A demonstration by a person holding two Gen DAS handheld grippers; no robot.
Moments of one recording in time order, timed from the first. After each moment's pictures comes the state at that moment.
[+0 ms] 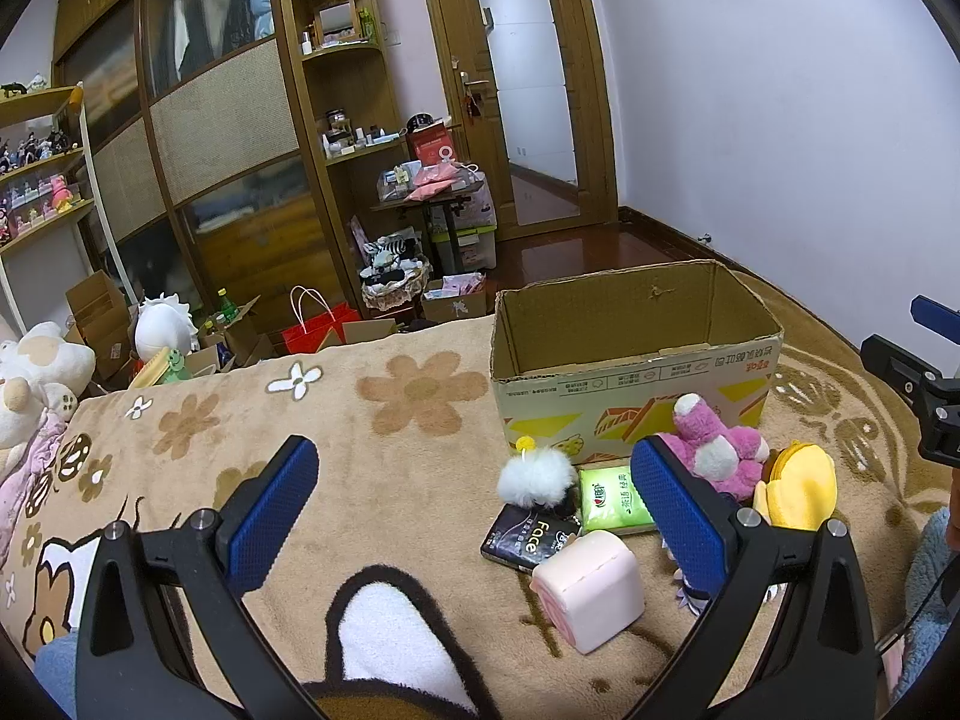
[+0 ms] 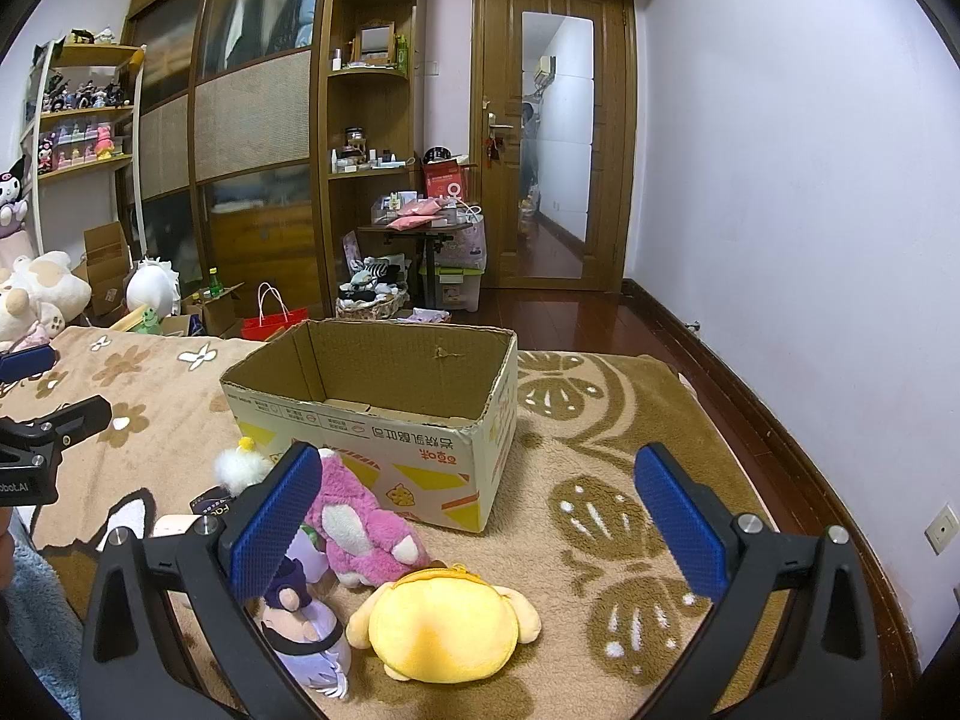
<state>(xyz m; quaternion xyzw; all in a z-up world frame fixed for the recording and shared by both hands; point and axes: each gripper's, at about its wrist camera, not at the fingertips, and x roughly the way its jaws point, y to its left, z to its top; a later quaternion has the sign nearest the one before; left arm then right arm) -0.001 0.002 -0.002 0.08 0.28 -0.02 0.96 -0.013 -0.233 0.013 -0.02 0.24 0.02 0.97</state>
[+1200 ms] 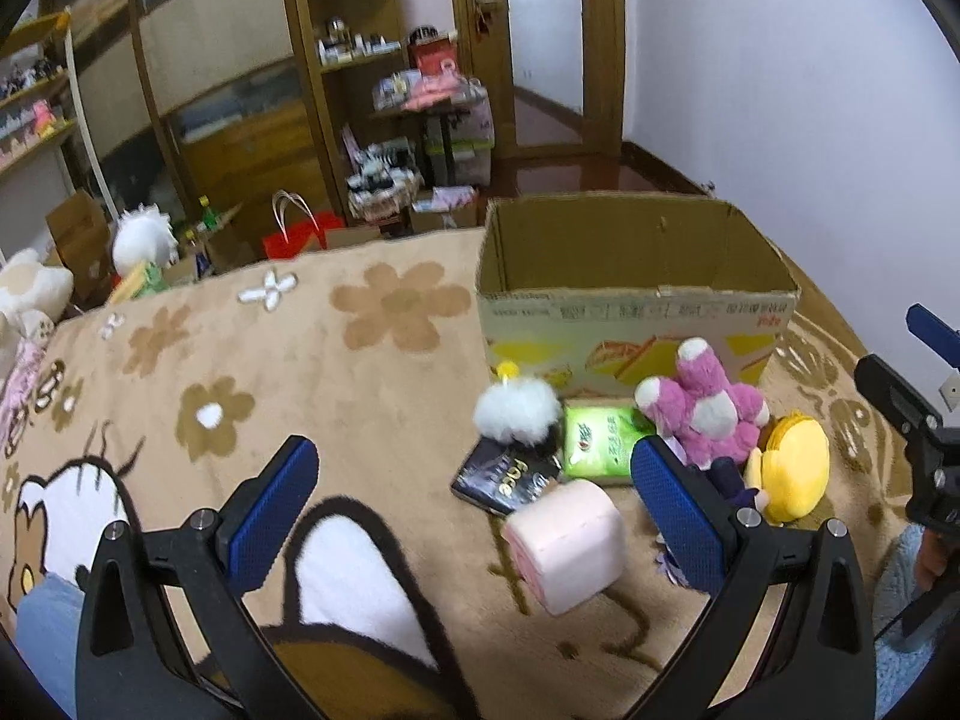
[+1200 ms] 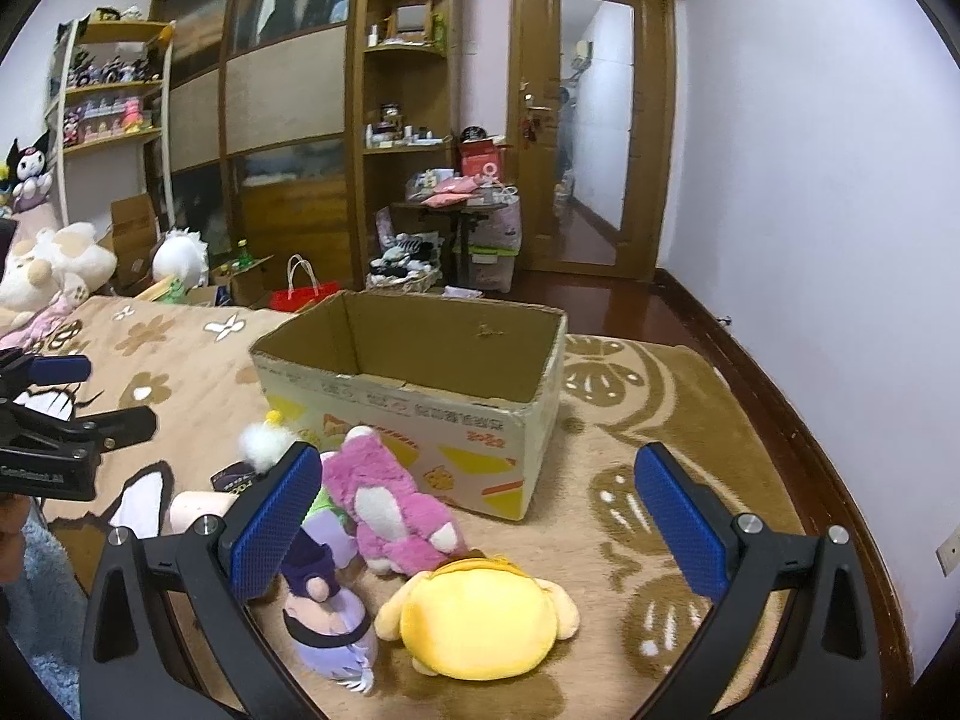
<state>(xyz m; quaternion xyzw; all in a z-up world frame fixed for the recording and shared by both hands) 0.026 0.008 -0.029 0.04 0.40 -0.02 0.92 0.000 -0.208 -0.009 -0.04 0.27 0.07 0.96</state>
